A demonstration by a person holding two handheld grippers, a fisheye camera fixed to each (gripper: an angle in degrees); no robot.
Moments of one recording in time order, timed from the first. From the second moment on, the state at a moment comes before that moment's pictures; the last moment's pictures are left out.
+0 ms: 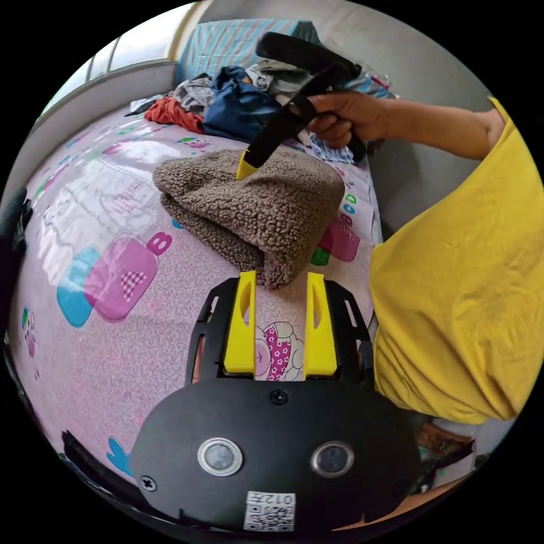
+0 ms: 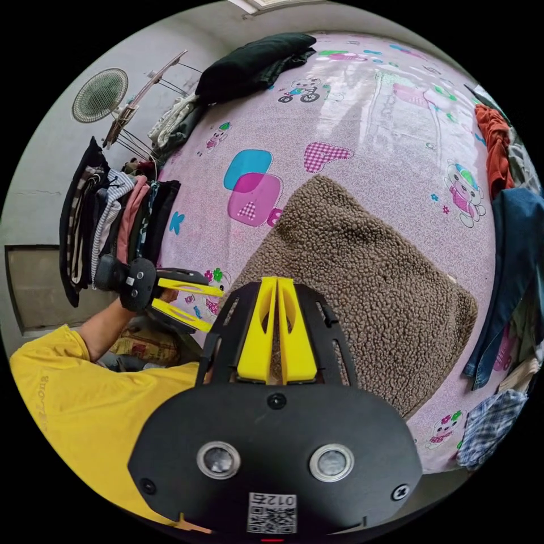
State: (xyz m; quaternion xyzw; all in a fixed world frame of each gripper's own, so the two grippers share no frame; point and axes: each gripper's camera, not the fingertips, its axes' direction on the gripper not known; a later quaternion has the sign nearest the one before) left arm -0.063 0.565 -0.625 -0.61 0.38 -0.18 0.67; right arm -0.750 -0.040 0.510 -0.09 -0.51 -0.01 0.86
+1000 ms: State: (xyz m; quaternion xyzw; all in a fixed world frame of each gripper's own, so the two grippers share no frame) left arm -0.091 0.557 -0.616 -0.65 0.37 -0.17 0.64; right arm -0.627 -0.007 0.393 -0.08 -0.43 -0.04 0.90
